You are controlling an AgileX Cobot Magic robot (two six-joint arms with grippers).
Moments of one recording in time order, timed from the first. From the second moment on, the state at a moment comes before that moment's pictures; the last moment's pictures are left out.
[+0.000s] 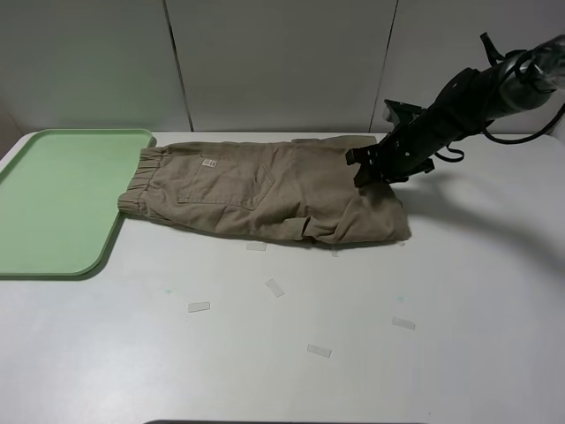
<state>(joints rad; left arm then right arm) -0.14 -0.01 -0.50 0.06 1.06 -0.04 0.16 2.22 -1.40 0.65 0.46 -0.51</state>
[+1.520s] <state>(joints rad) -0.14 -0.01 -0.50 0.06 1.06 -0.04 0.04 2.03 -1.41 -0.31 0.71 -0.20</state>
